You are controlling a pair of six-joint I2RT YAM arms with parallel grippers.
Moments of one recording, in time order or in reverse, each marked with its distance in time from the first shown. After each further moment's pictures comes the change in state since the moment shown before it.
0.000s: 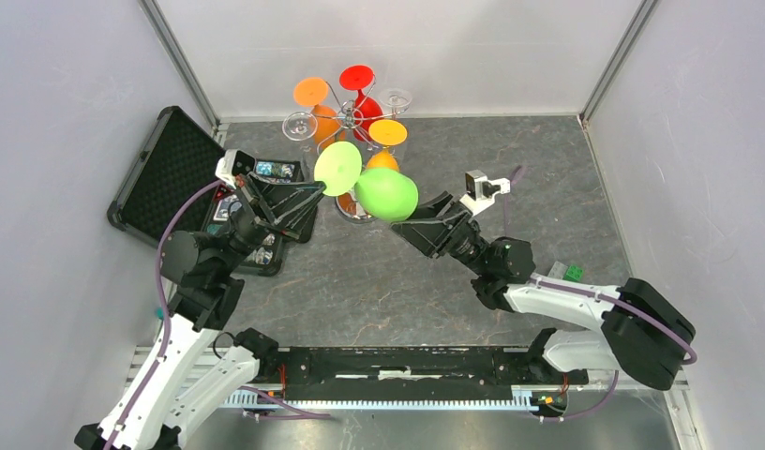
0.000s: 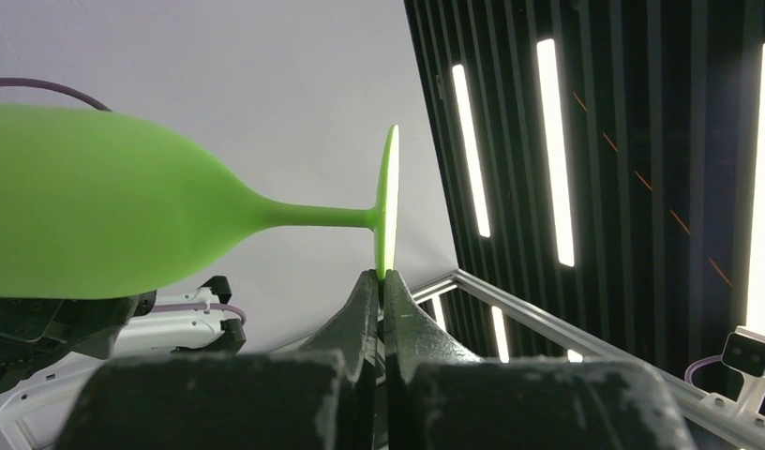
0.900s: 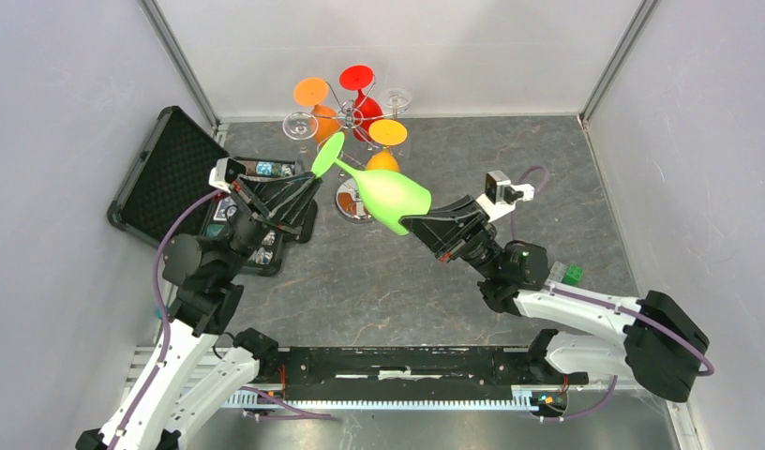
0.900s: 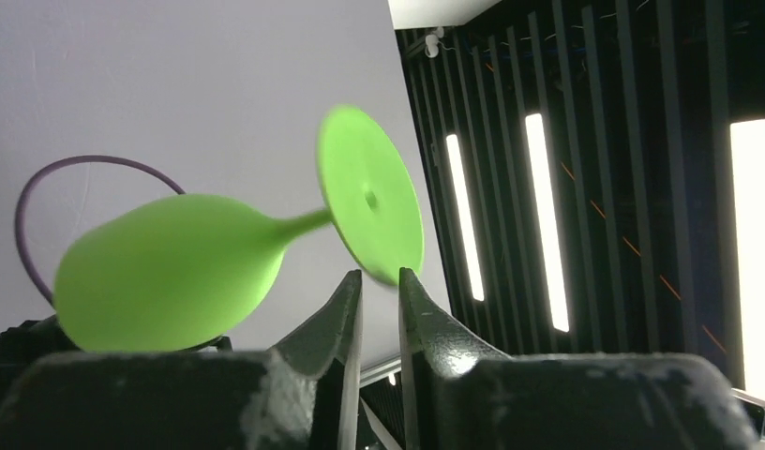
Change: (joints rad) left arm 0.003 -0.039 -0.041 -0.047 -0.135 -0.013; right arm 0.027 -0.062 0.026 0.005 0.037 -0.082
